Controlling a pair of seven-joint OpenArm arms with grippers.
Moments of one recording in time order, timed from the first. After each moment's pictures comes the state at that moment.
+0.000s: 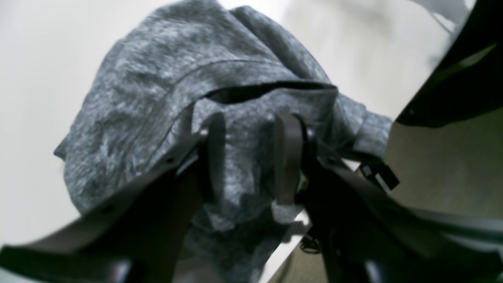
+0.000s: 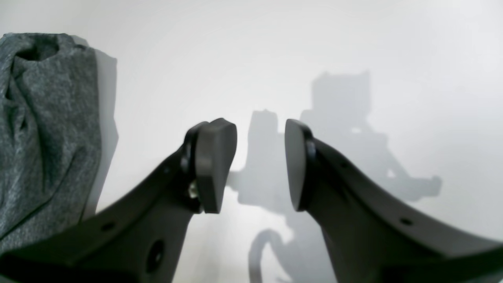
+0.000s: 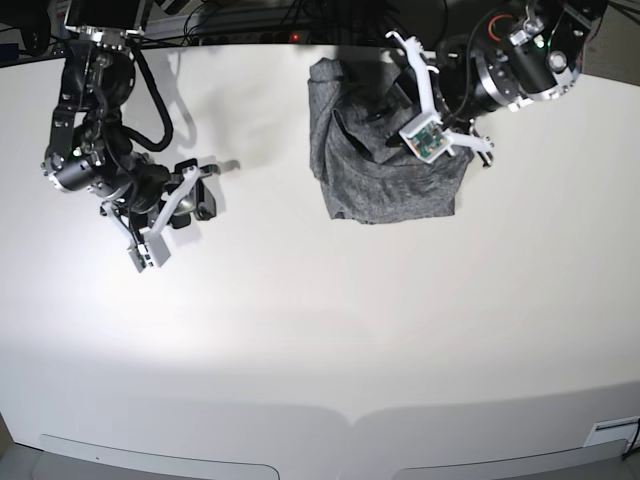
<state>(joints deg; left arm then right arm) 21.4 -23.7 20.2 116.9 -19.5 -25.7 37.5 -5.3 11.3 14.3 100.6 26.7 33.1 -61.5</state>
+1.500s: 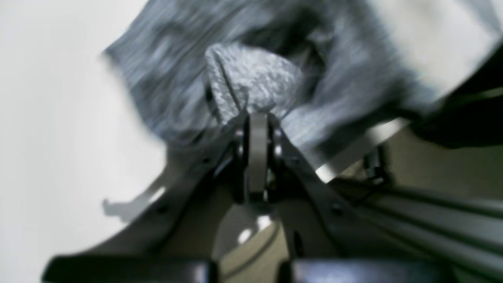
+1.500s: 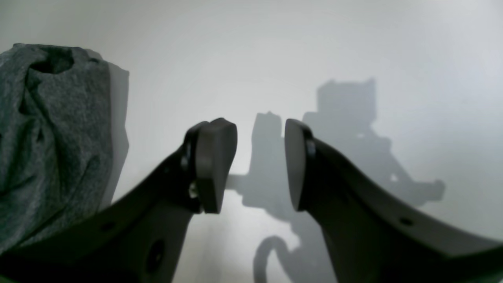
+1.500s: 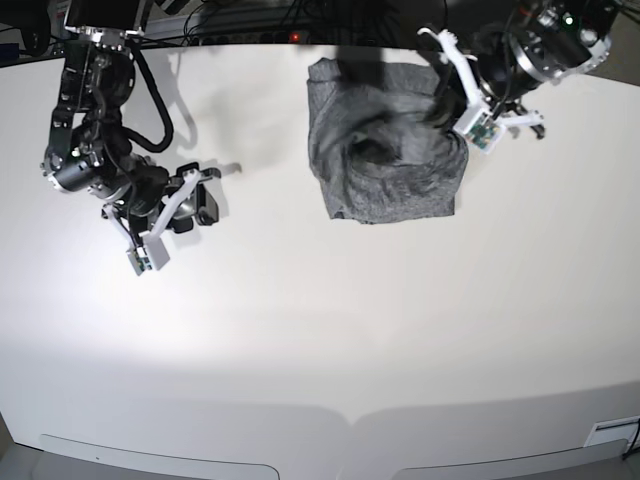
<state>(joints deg) 31.8 -30.0 14.2 121.5 -21.2 -11.2 37.2 -5.2 11.2 14.3 100.6 28.2 33.1 -60.4</state>
